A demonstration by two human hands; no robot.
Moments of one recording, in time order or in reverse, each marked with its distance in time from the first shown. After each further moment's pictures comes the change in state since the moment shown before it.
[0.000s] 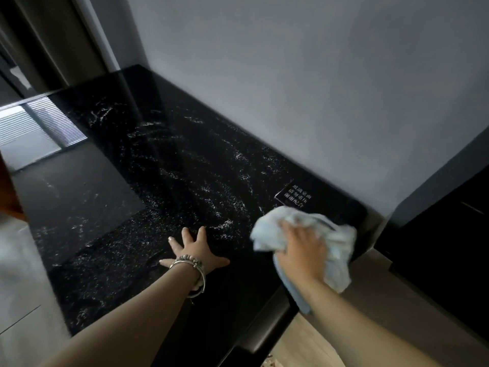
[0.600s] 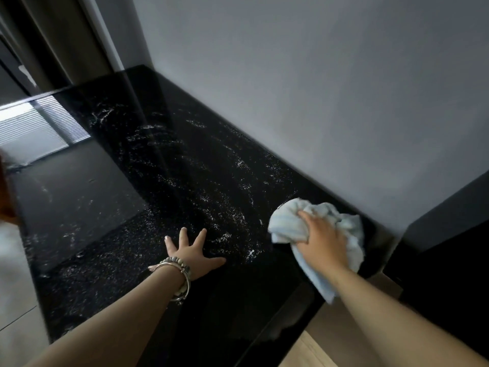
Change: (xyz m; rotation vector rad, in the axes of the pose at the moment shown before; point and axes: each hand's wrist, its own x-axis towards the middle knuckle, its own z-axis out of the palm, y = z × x) left_hand 0.037 -0.008 -0.006 0.016 -0.062 0.050; right_hand 0.077 0.041 0.000 0.062 0.102 -0.127
